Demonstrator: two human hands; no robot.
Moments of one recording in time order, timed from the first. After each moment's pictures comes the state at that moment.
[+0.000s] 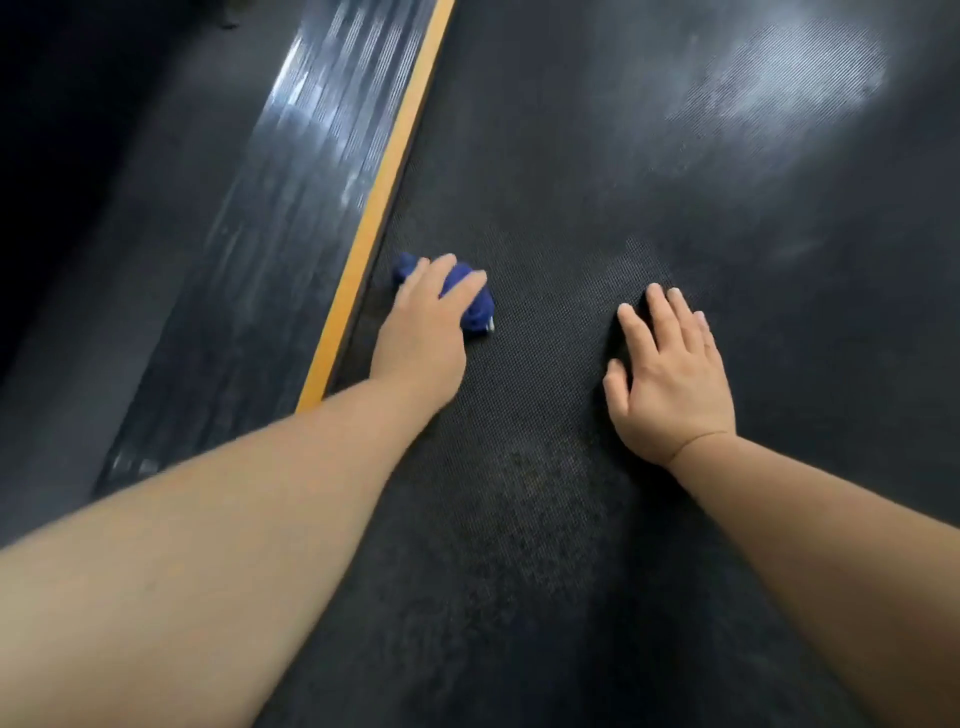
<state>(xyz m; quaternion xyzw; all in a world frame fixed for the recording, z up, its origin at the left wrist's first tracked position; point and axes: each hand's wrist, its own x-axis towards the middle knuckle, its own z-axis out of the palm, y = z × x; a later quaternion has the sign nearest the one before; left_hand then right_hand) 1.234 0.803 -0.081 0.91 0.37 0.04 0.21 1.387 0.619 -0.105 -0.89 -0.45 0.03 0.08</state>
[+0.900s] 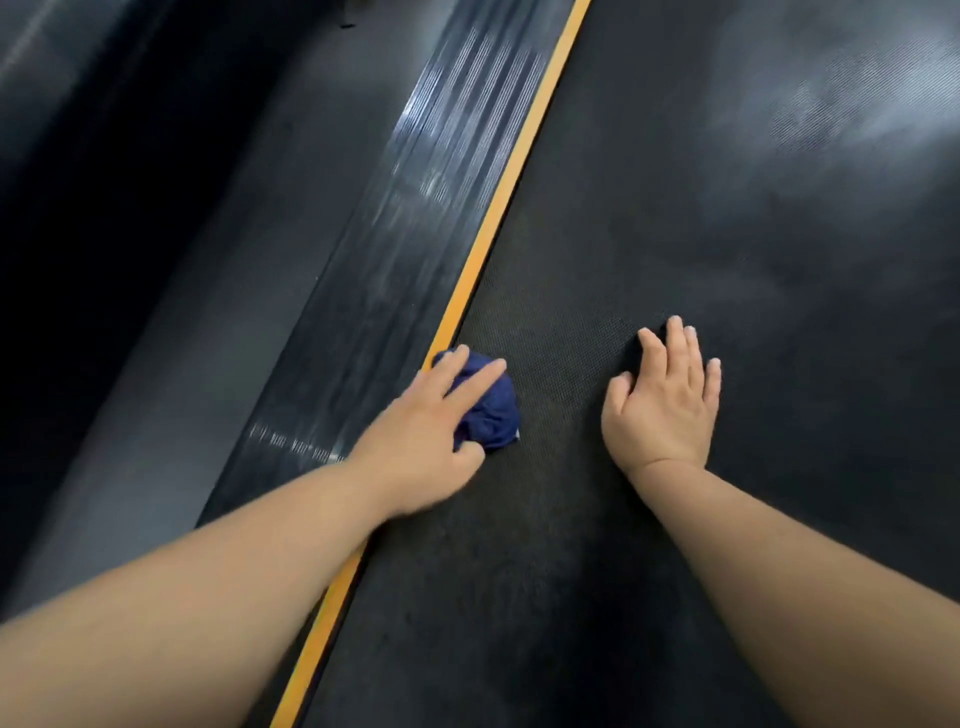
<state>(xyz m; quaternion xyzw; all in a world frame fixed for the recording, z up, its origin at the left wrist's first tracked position) 1.101 0.778 -0.025 0.89 0.36 -0.13 0.26 1.297 0.666 -0.098 -0.92 -0.35 0.11 0.16</state>
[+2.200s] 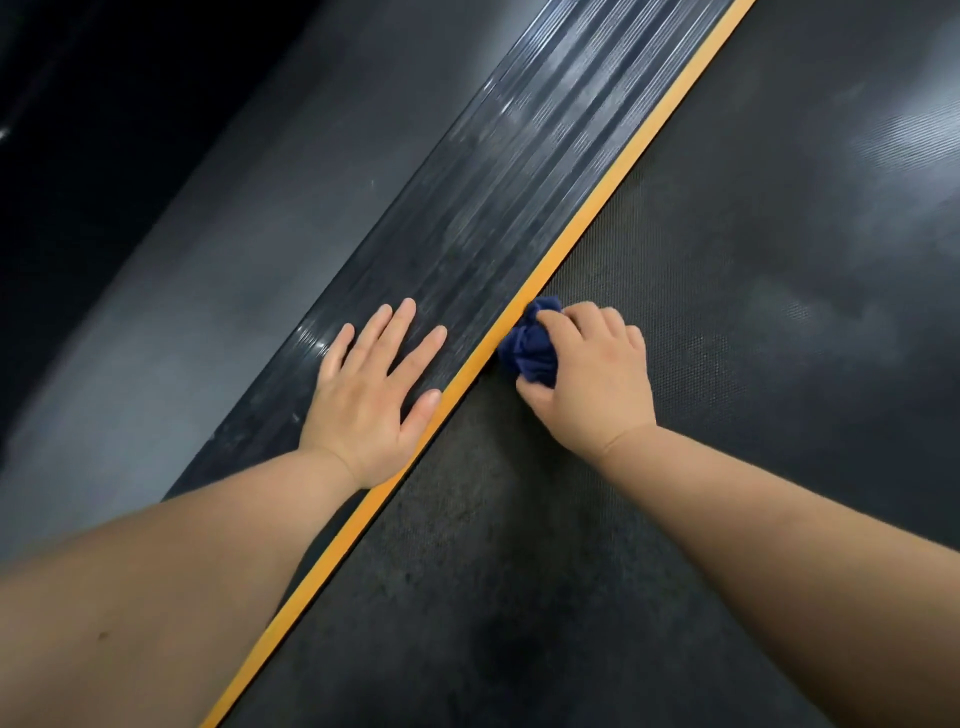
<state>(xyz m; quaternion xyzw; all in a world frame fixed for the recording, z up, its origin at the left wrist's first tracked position) 1.019 0.791 -0.068 0.87 0.47 -0.09 0.08 1.245 0.750 -0.069 -0.74 -0.66 0.12 0.10</state>
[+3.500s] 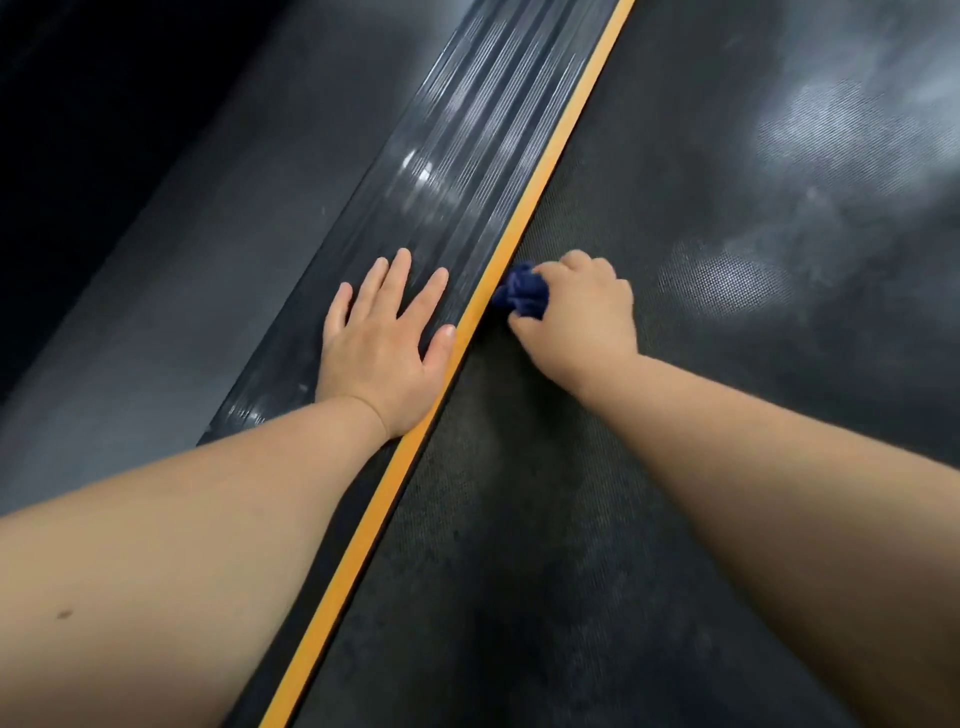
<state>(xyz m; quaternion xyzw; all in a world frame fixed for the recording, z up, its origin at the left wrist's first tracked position) 1.013 0.791 -0.084 0.89 0.45 0.00 0.06 1.196 0.734 -0.071 -0.85 -0.50 0.10 0.10</state>
